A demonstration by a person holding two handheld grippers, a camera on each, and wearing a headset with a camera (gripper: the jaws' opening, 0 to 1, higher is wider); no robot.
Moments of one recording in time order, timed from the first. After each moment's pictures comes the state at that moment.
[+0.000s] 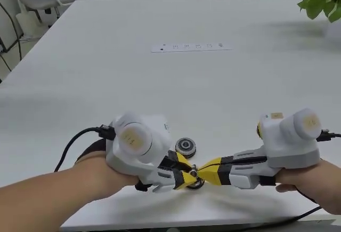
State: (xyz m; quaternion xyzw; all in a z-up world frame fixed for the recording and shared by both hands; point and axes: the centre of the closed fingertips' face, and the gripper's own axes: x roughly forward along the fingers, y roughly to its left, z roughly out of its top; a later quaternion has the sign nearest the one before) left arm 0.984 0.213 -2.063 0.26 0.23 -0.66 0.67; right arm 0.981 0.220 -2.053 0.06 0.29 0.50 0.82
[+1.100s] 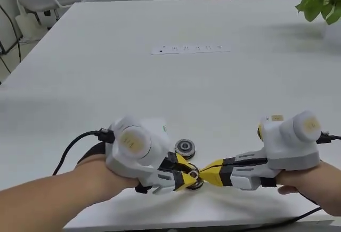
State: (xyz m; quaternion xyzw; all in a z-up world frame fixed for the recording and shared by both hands) left arm 0.985 0.213 -2.063 0.25 0.23 -0.65 0.68; right arm 0.983 0.212 -2.058 0.06 0.29 0.48 0.82
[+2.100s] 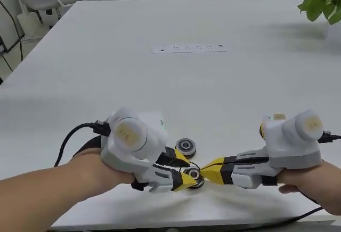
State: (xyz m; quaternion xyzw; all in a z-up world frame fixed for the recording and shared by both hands) left arm 0.981 0.219 -2.049 0.25 0.23 -0.66 0.67; right arm 0.985 0.212 -2.056 0.06 0.29 0.48 0.82
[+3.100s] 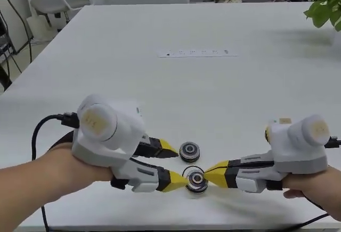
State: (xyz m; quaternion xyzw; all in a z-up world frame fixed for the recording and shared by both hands) left arm 0.981 0.248 -2.009 0.20 0.23 -0.64 0.70; right arm 0.983 0.212 -2.052 0.06 0.29 0.49 0.82
